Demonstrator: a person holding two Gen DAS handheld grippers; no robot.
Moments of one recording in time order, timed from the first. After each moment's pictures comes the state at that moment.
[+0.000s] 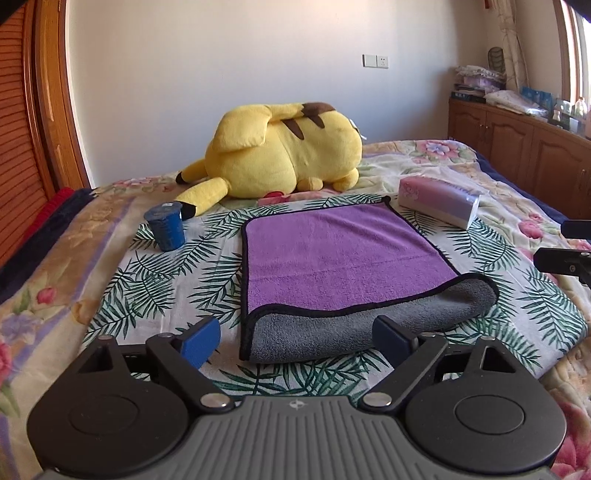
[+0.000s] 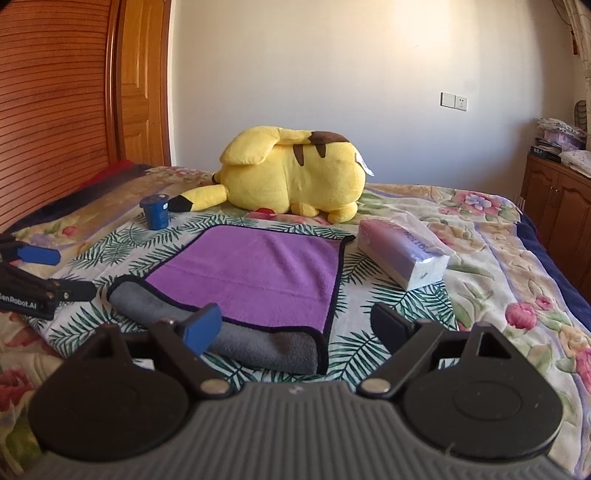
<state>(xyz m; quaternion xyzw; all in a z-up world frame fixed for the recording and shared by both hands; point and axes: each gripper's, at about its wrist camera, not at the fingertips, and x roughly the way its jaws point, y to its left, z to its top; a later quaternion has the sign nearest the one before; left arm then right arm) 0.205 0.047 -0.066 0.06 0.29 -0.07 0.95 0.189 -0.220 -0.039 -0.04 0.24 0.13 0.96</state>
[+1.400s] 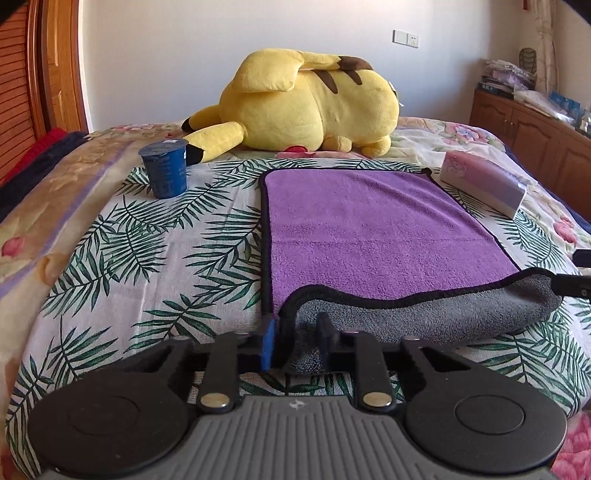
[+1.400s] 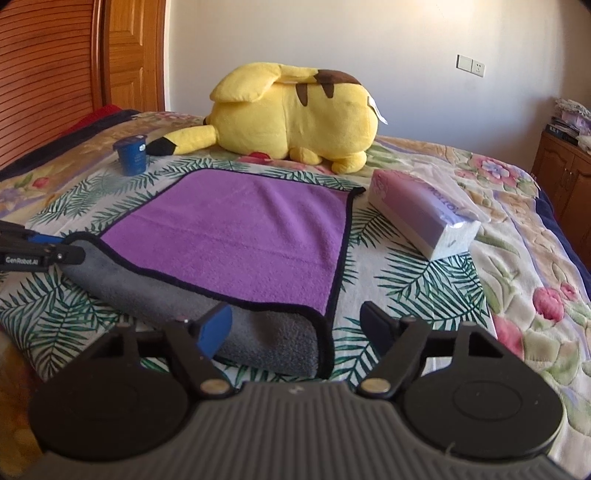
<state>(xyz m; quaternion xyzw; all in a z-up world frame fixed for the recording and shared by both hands) 0.272 0.084 -0.125 0.02 0.34 -0.06 0.94 0.251 -0.207 -0.088 -0.07 0.32 0.12 0.94</state>
